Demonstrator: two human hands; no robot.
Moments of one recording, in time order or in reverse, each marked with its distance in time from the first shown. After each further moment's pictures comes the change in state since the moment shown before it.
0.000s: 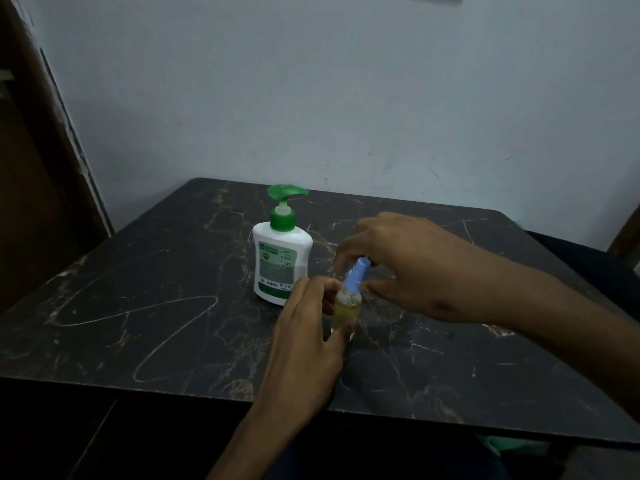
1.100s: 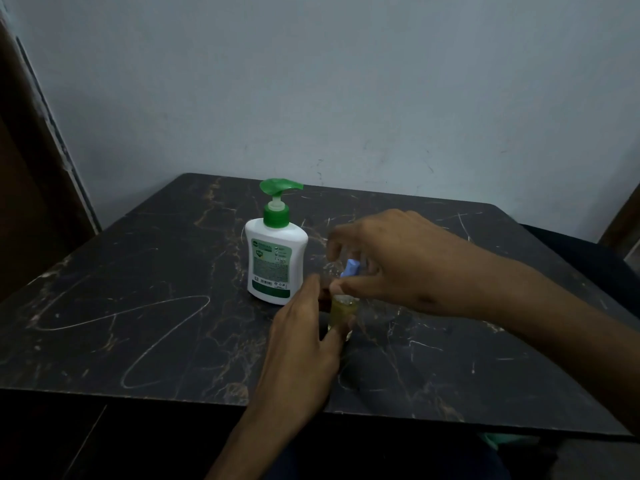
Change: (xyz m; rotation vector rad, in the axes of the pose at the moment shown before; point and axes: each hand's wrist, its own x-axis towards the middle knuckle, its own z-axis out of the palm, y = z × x) left_hand 0.002 -0.006 0.002 -0.110 -0.036 -0.048; right_hand 0.013 0.002 0.009 0.000 0.041 0.028
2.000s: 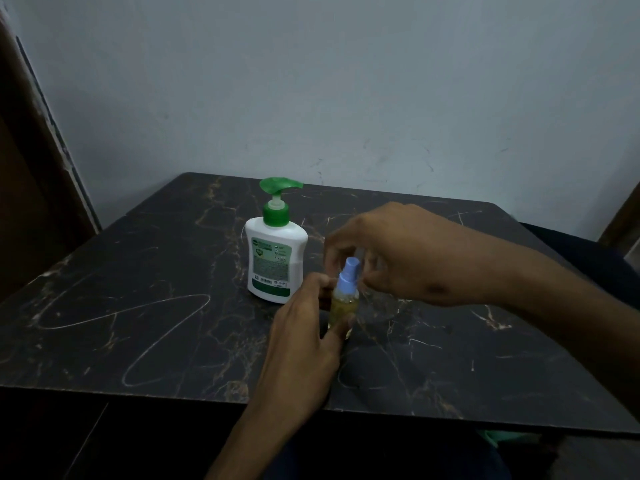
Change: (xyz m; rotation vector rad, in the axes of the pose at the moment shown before) left_hand 0.000 0.001 -0.001 0.001 -0.031 -0.017; right_hand 0.001 0.001 -0.014 0.044 -0.090 -0.041
